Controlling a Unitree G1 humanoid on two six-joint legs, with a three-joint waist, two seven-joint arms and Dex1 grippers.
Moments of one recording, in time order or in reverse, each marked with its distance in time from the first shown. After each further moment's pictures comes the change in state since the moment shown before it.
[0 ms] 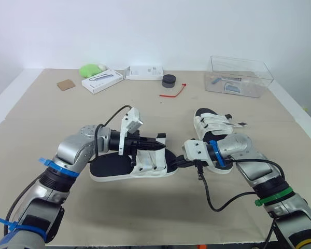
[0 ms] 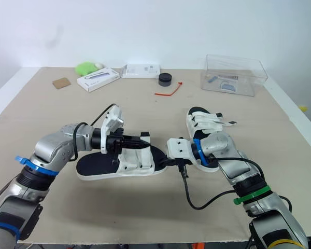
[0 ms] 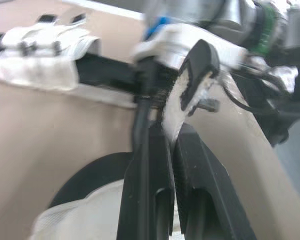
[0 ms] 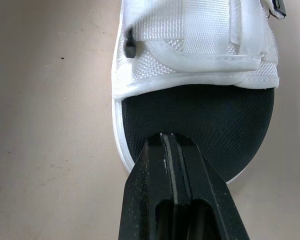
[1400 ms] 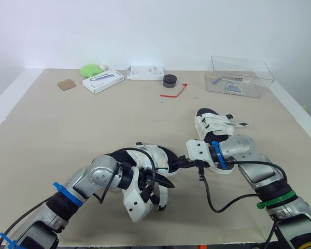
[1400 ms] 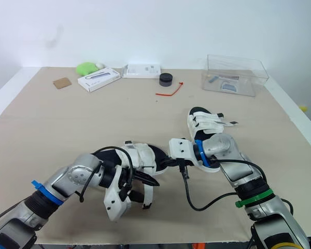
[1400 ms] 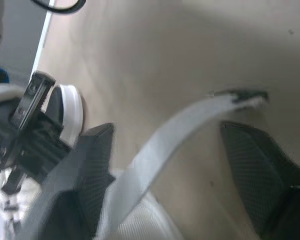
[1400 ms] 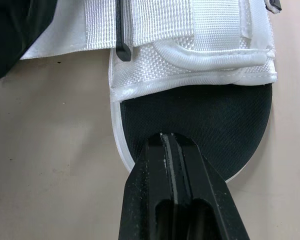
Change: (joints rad) left arm 0.225 0.015 -0.253 -0.045 0.899 -1.424 0.010; right arm 0.035 -0.005 -0.022 -0.044 0.000 0.050 -0.003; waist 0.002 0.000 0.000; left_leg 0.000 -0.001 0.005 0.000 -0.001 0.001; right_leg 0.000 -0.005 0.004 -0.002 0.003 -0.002
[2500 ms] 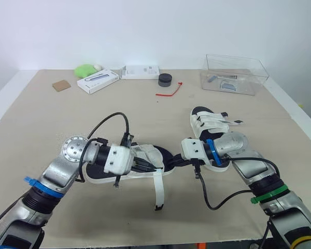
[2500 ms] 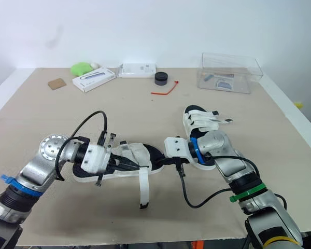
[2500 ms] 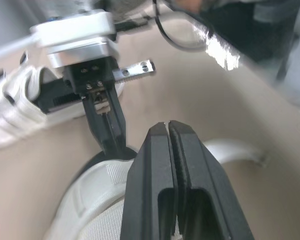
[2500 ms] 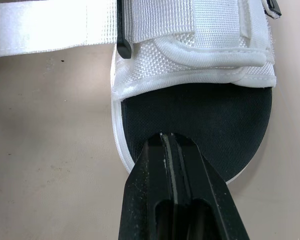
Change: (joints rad) left arm -0.002 0.108 0.190 -0.089 -0.466 0.391 -0.208; right arm -0.061 0.036 0.030 0.077 0.001 -0.065 0.018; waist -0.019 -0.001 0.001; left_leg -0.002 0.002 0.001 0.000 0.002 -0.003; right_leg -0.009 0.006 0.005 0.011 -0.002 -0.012
